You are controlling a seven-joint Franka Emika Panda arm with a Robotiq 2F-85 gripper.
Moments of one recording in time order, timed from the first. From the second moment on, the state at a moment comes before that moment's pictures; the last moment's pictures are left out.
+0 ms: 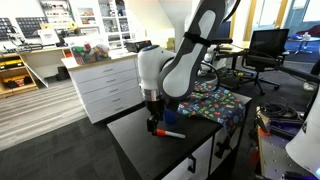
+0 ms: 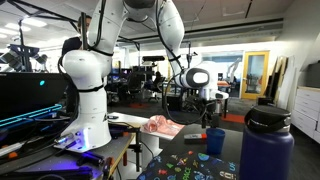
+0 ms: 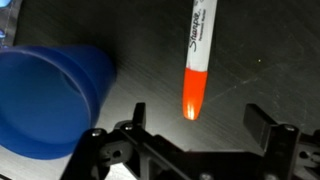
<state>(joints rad) 0.13 0.38 0.06 -2.28 -0.20 2.71 0.14</state>
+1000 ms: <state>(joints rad) 0.11 0.43 0.08 -2.28 -0.07 2.74 0.04</state>
